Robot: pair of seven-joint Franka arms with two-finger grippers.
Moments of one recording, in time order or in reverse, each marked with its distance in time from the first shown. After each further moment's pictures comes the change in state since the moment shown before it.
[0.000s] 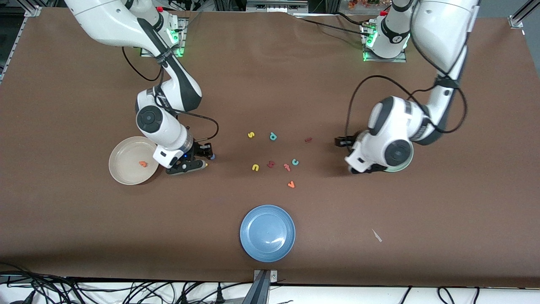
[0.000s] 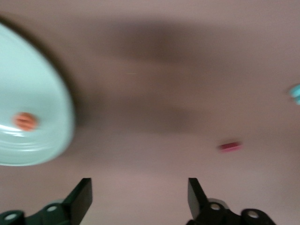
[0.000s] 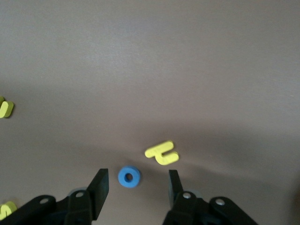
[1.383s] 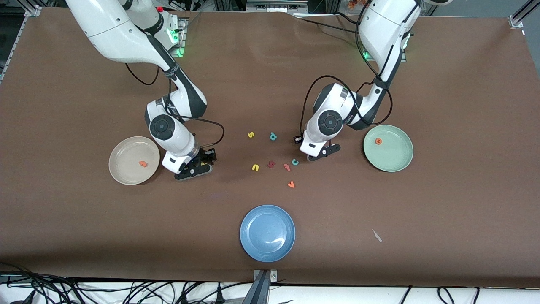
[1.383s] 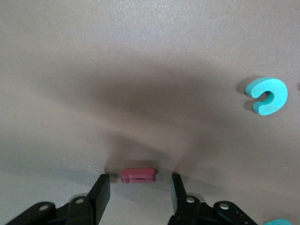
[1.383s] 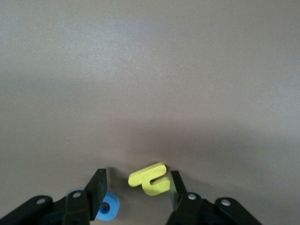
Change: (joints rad) left arm -0.209 0.094 -0.003 -0.127 -0.030 0.407 -0.347; right arm 0.001 0.093 -0.014 0.016 -0.107 0.080 -0.001
